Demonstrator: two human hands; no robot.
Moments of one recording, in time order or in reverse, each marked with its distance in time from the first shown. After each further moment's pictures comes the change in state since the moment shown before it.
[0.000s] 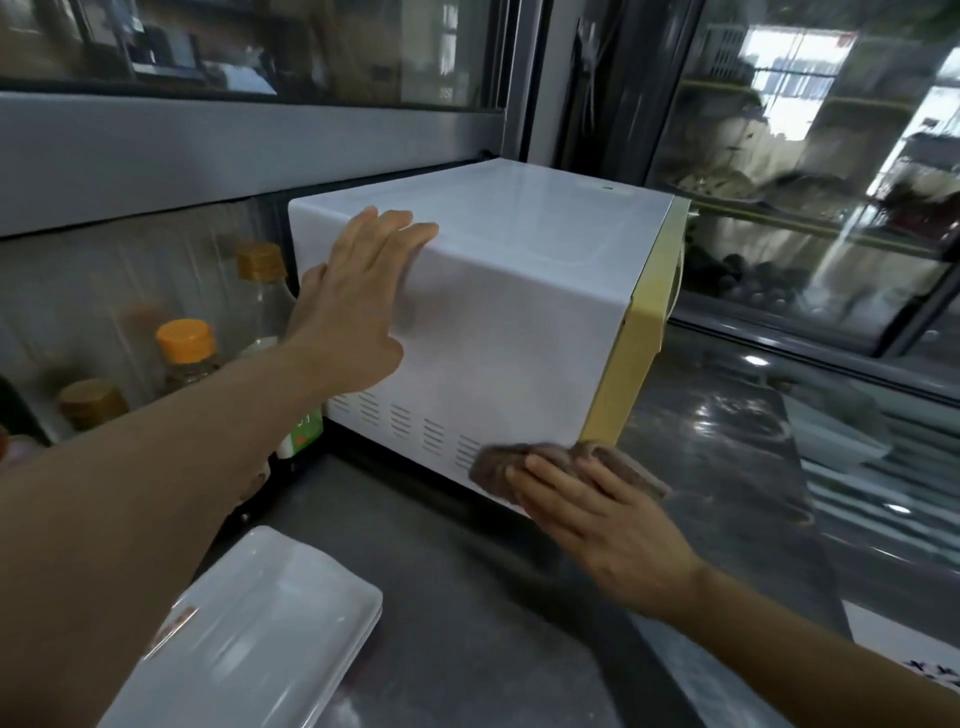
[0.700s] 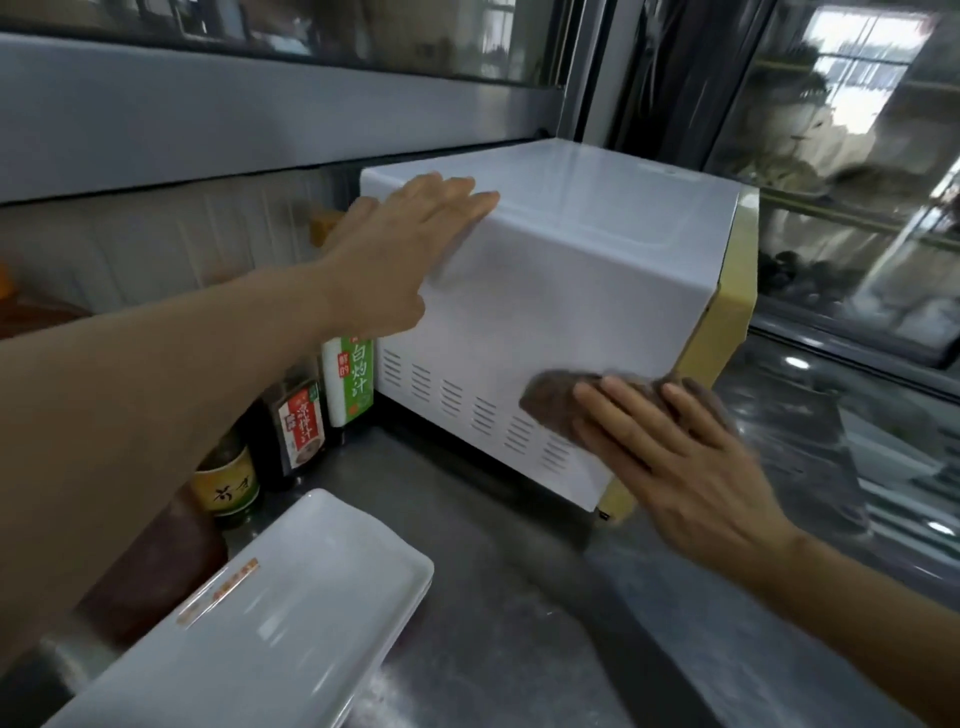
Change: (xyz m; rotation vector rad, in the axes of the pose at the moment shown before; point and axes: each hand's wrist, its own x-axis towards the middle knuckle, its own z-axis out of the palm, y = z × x) left_hand 0.007 -0.026 -0.035 0.254 -0.159 0.151; right_hand 0.018 0.027 -0.021 0.028 0.047 0.156
